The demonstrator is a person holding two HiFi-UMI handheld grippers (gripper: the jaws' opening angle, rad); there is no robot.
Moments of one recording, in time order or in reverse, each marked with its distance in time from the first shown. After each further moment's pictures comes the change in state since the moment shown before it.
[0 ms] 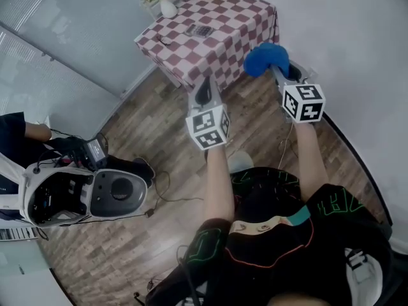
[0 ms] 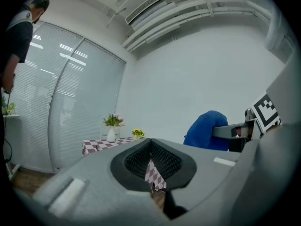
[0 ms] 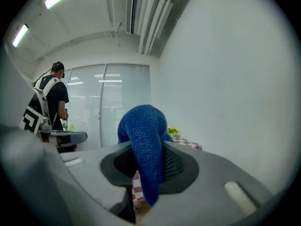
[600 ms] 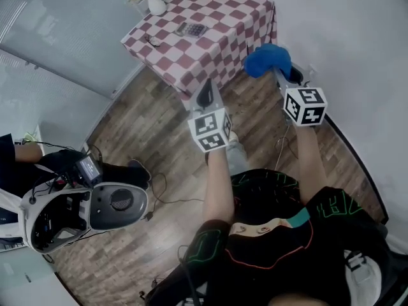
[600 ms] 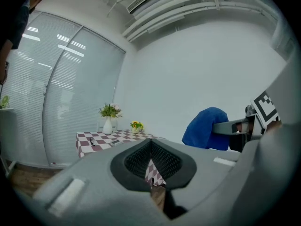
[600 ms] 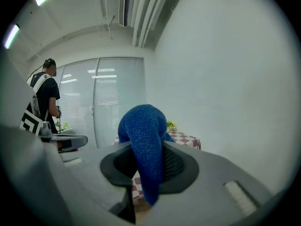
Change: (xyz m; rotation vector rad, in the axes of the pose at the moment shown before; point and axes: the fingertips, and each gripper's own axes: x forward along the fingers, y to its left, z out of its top) left arm 0.073 0.008 -0.044 -0.016 0.080 -0.013; right arm 0.057 -0.037 -0.028 0.029 0.069 -0.034
